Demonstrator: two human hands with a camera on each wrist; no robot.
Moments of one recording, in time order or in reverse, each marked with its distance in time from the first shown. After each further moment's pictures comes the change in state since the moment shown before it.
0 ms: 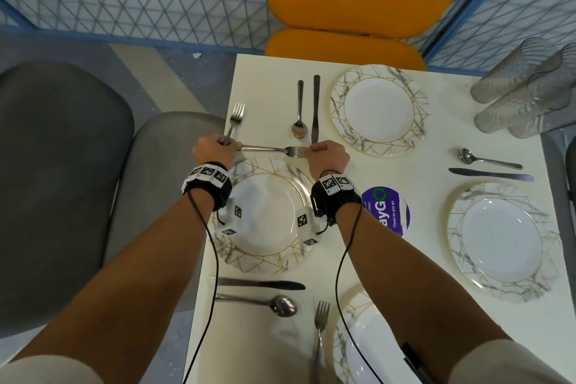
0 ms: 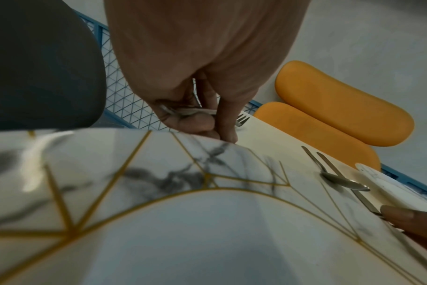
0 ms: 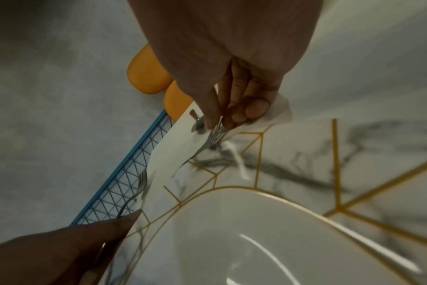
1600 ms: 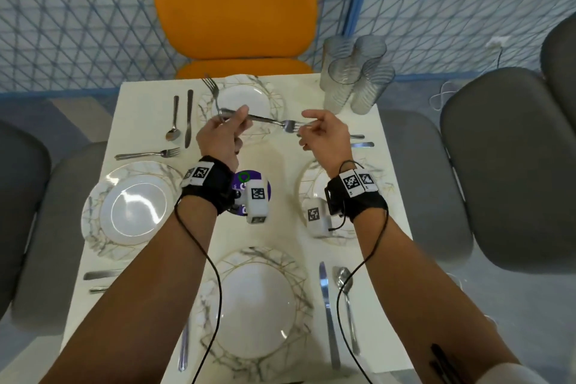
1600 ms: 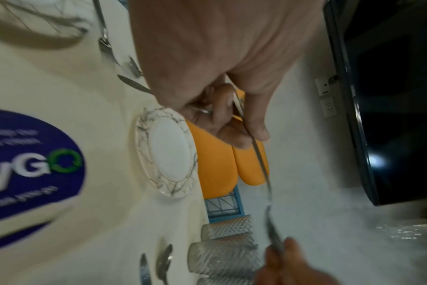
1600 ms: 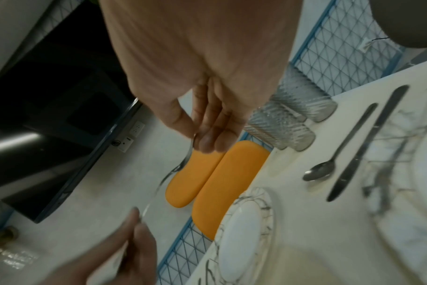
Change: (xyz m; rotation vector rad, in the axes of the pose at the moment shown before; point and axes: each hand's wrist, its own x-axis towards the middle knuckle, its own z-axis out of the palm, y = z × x) left_hand -0.300 0.177 0.173 -0.920 -0.284 0.061; right_hand -0.014 0.119 -0.347 0.510 -0.044 -0.383
